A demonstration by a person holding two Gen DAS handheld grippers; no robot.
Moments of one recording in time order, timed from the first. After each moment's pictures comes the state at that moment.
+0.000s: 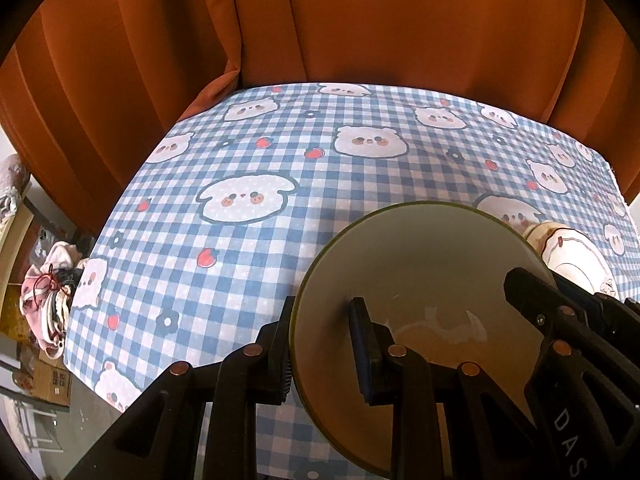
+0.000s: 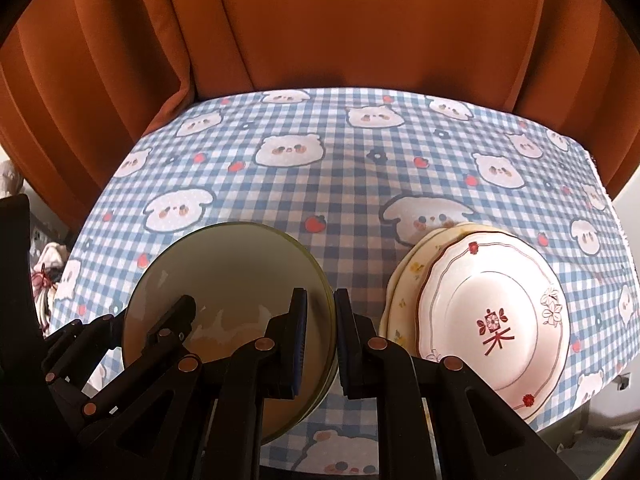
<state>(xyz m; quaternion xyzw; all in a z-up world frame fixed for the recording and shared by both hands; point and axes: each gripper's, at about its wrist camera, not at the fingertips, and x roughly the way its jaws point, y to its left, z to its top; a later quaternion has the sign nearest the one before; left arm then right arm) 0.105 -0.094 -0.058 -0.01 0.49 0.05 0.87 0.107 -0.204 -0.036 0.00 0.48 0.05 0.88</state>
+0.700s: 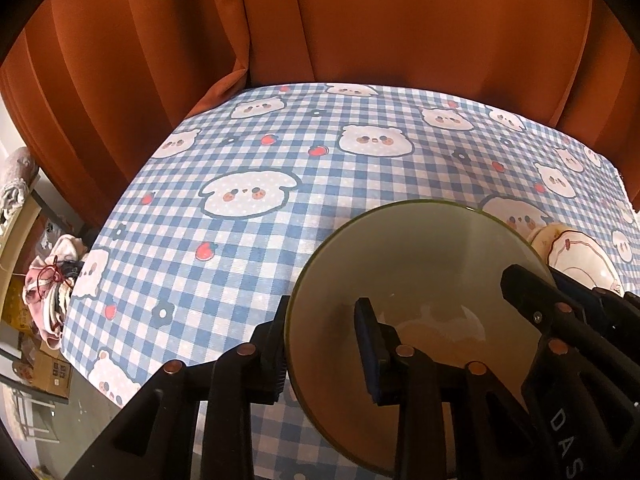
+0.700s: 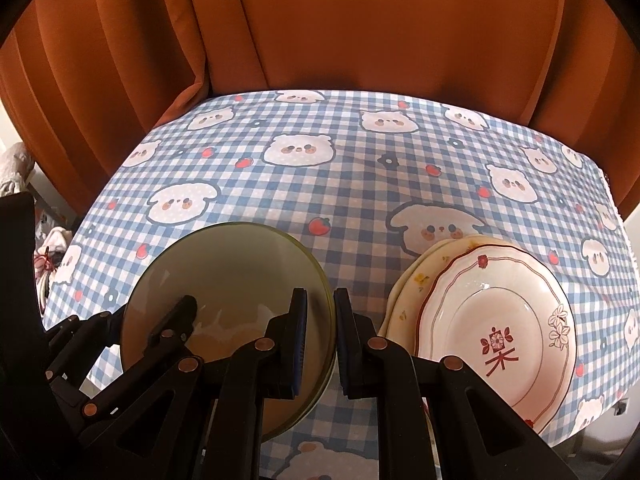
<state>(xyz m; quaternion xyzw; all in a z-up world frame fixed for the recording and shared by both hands) 0.103 -0.101 -0.066 -0.01 0.49 0.06 0.87 0.111 -0.209 -0.046 -0.02 0.47 0.08 0.88</state>
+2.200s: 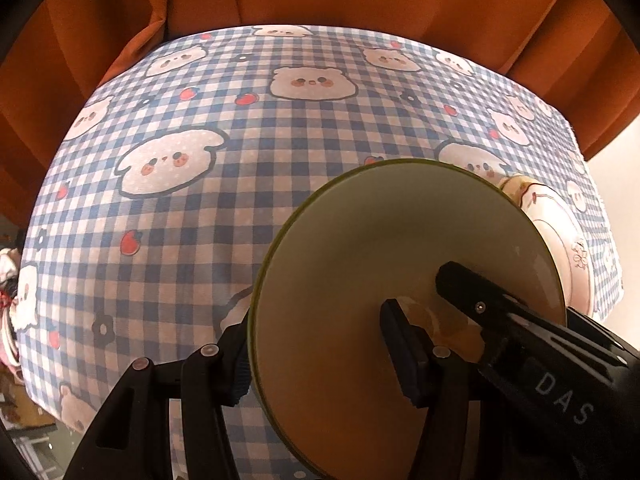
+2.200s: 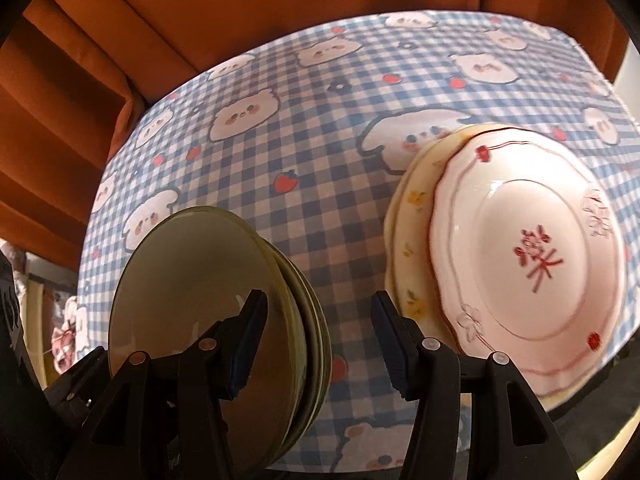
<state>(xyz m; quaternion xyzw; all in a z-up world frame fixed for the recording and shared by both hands) 0.135 -0.093 -0.089 -0.02 0.58 -0.08 0.81 0.129 -0.232 -0.088 0.15 0.55 0.01 0.82</state>
